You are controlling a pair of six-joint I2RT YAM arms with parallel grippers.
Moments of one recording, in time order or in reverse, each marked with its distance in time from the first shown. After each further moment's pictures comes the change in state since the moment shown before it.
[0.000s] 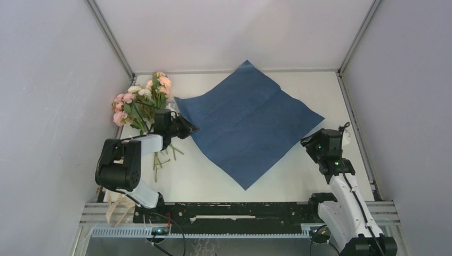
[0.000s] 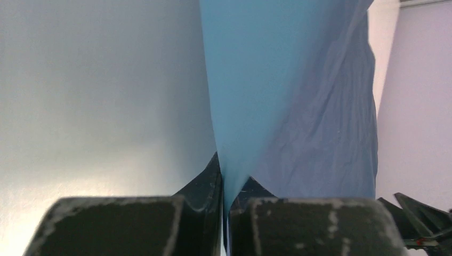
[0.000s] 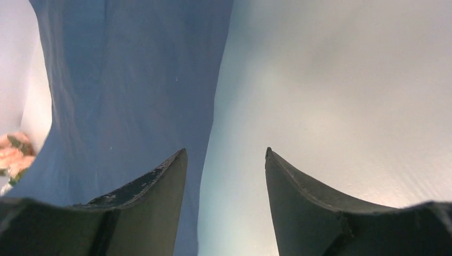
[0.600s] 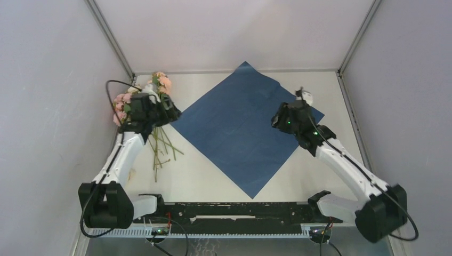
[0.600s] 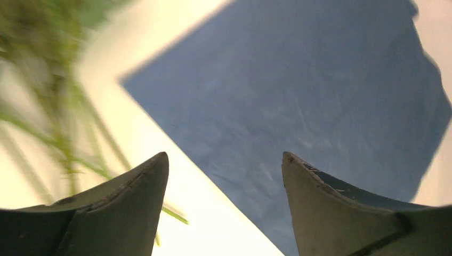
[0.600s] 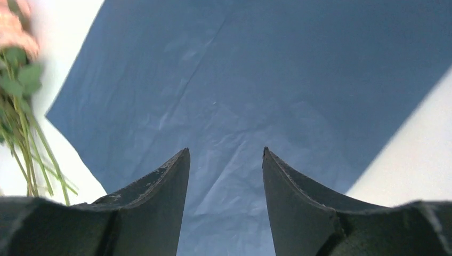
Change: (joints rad) left arm 0.039 -0.344 0.215 -0.580 -0.221 0.383; right arm 0.379 0.301 0.411 -0.005 0.164 -0.258
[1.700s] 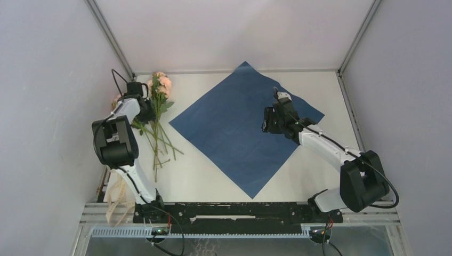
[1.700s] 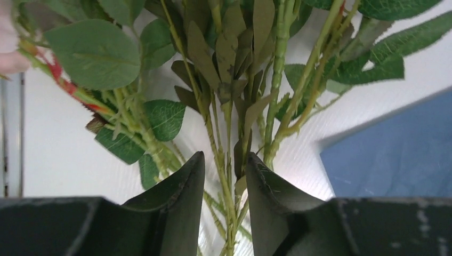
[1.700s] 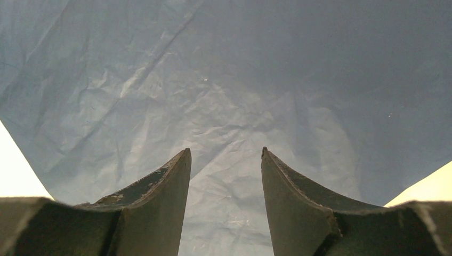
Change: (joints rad) left arm 0.277 0.626 0.460 -0.235 -0.240 0.283; right arm 0.042 0.355 0.065 0.101 -0.130 -0.219
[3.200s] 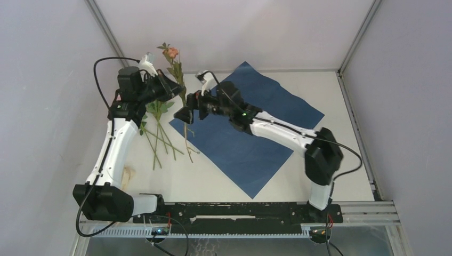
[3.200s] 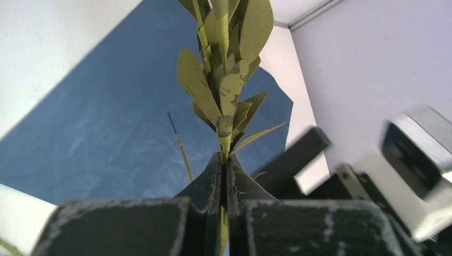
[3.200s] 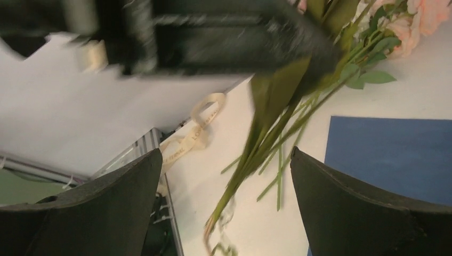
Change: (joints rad) left arm -0.253 -0.595 -0.015 0.132 0.568 -0.428; right arm 0.417 0.369 0.568 0.479 -0.445 0.015
